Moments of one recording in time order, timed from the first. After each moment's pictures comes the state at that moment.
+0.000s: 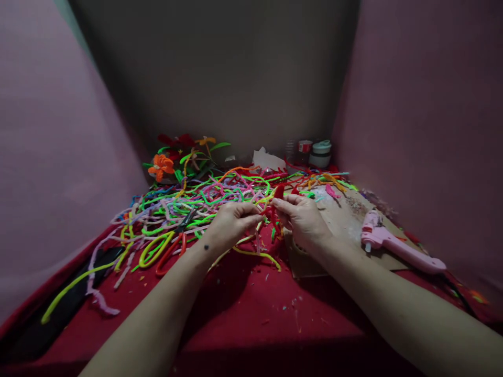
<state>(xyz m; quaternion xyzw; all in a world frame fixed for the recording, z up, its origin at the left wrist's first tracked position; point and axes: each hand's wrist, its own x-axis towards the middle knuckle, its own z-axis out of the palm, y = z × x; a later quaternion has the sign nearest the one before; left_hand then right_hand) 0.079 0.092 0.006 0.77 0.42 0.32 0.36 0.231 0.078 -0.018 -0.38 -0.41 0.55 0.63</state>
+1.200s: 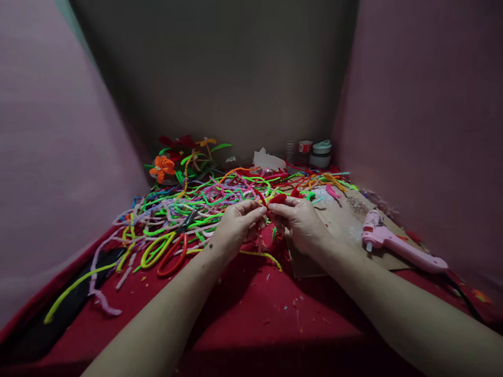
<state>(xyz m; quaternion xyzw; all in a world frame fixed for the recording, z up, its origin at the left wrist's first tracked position) 0.091 0.089 -0.009 0.58 0.40 0.39 0.59 0.230 0.079 -0.026 -0.33 -0.40 0.59 0.61</state>
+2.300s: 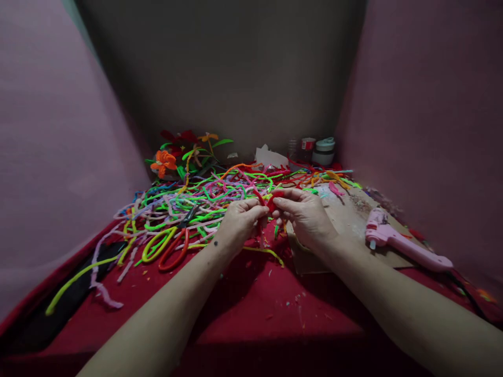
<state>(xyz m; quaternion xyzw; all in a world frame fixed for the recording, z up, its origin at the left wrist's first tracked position) 0.094 0.083 -0.007 0.61 0.44 0.40 0.52 0.230 0.078 -0.022 -0.32 -0.41 0.56 0.64</state>
